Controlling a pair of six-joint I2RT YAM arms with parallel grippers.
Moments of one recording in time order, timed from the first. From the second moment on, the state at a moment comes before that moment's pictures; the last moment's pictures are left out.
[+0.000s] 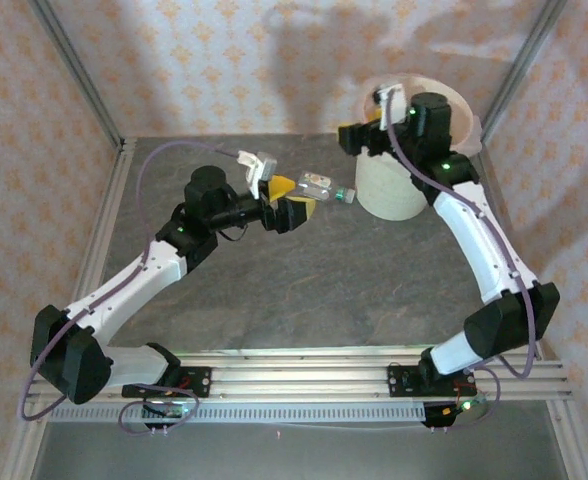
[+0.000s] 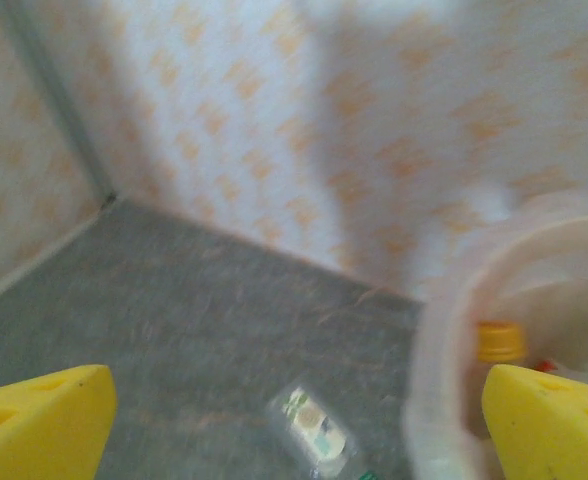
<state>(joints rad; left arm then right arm) -0.49 1.28 1.03 0.13 0.60 -0.38 0.30 1.52 1.61 -0.42 -0.31 -0.07</state>
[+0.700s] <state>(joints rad) -0.34 1.03 0.87 -0.02 0.63 -0.33 0.42 2.27 2.10 -0.89 -0.15 -0.51</state>
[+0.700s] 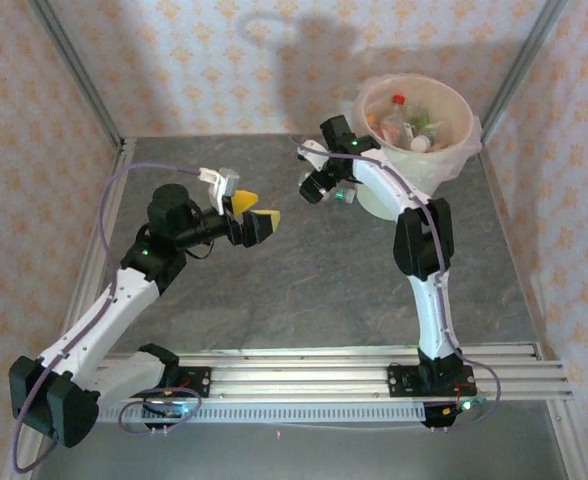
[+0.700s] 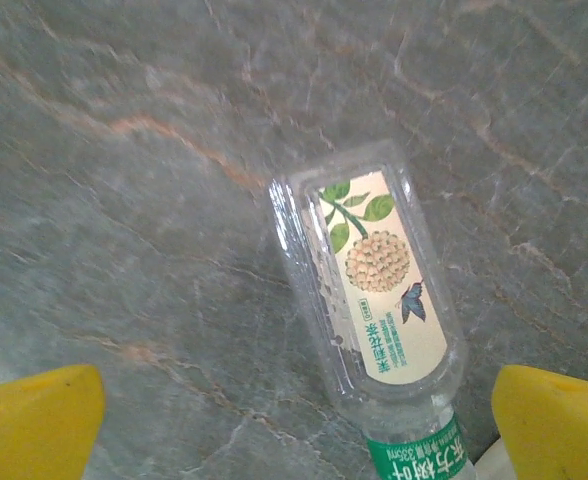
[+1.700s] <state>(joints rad) -0.34 0.95 0.83 -0.10 0.79 -0.22 0.42 2.44 2.23 -1.08 -0.18 -0.56</state>
